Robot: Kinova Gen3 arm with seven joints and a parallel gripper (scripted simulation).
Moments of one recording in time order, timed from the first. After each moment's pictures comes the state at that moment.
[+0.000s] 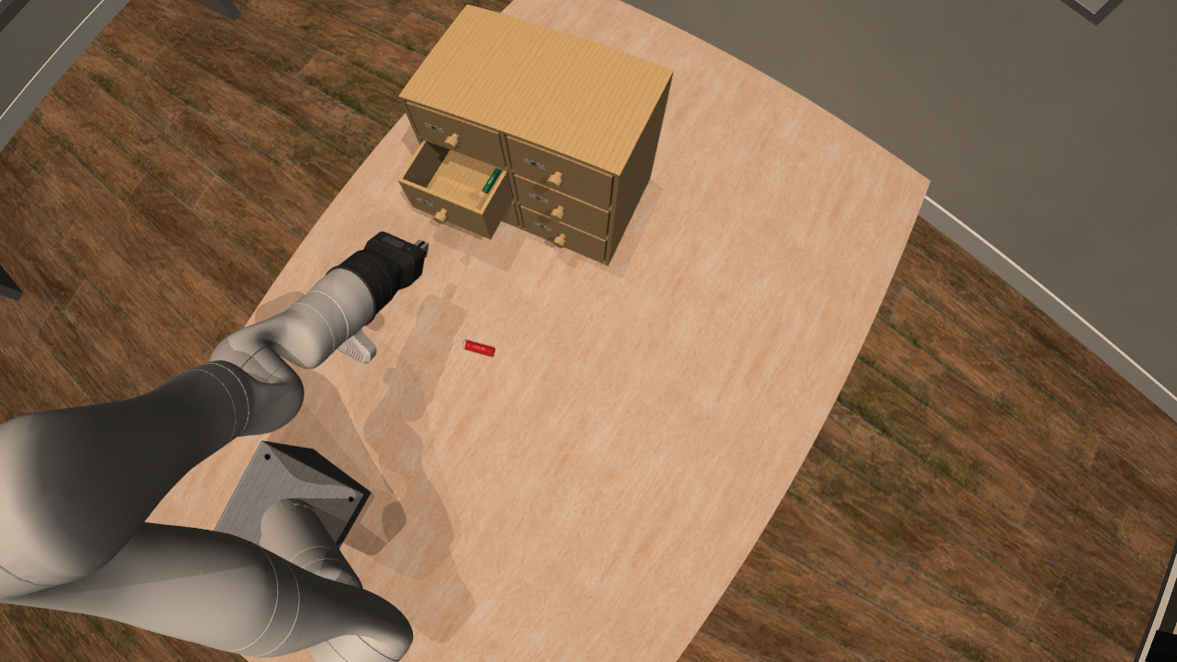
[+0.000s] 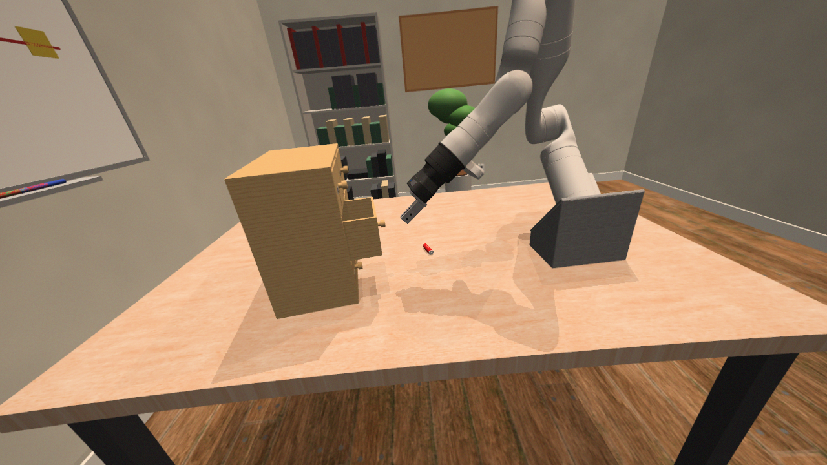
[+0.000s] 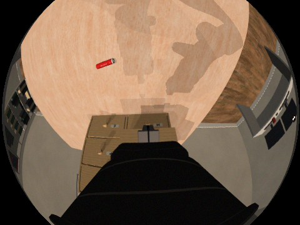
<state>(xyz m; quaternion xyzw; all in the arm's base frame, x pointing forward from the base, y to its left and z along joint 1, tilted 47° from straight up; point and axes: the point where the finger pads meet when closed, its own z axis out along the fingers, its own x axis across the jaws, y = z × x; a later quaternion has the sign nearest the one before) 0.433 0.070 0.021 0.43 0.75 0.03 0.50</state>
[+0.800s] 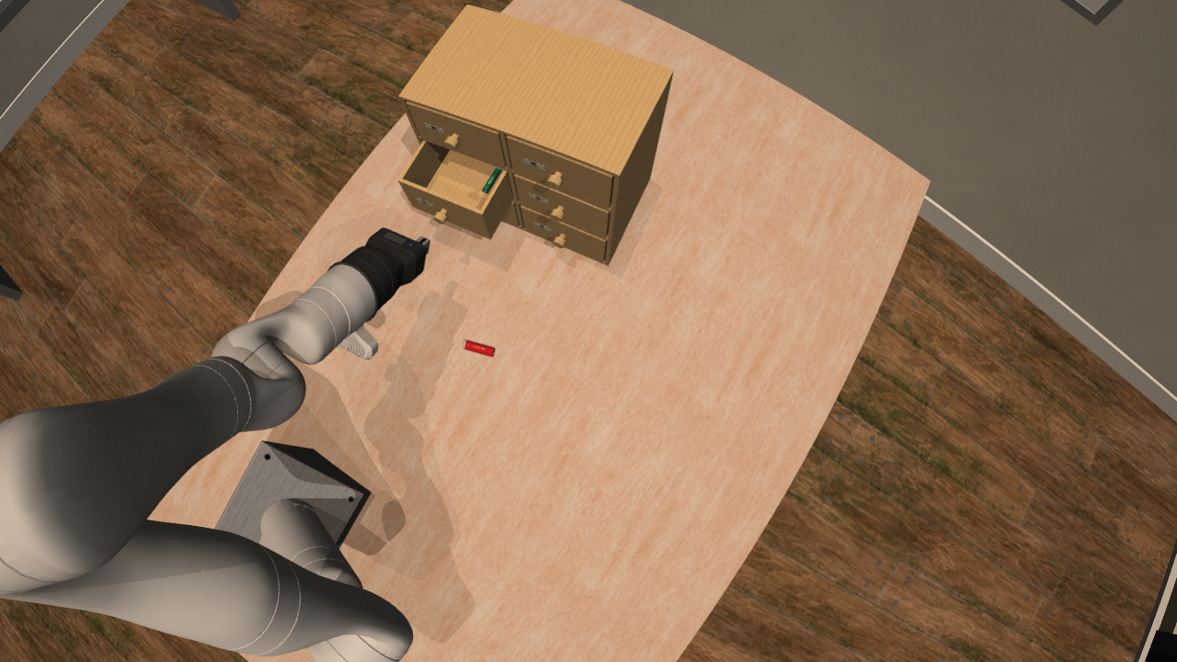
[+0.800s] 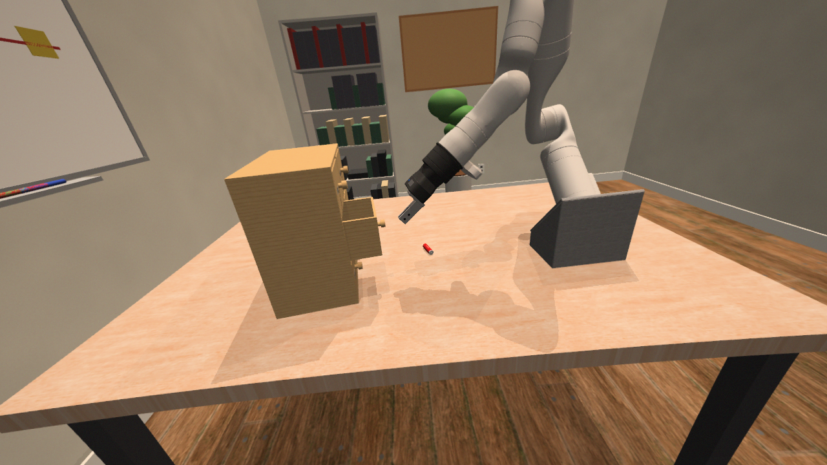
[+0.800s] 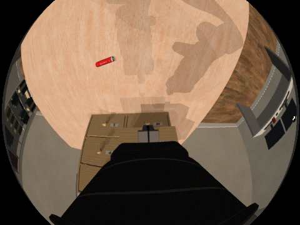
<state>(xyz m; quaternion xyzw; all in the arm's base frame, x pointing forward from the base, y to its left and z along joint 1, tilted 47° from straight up) 0.438 0.071 0.020 0.43 0.75 0.03 0.50</state>
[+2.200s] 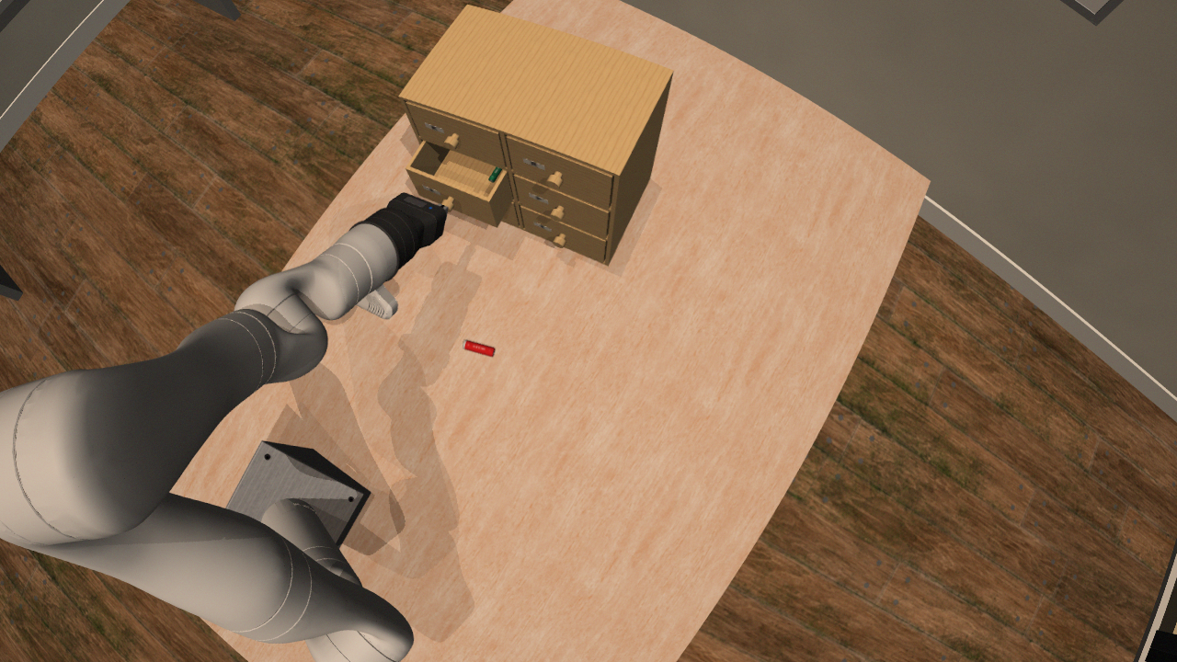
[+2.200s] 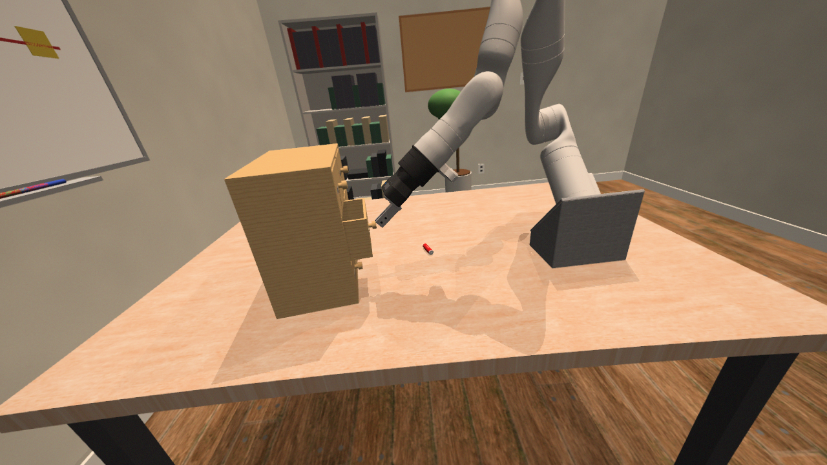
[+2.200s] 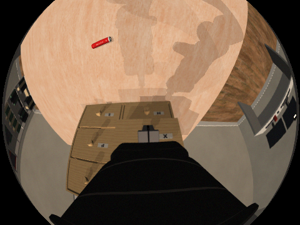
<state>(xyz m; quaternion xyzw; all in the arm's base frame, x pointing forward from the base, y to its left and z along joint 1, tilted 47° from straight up) 0.491 0.077 0.016 0.43 0.75 0.03 0.50</state>
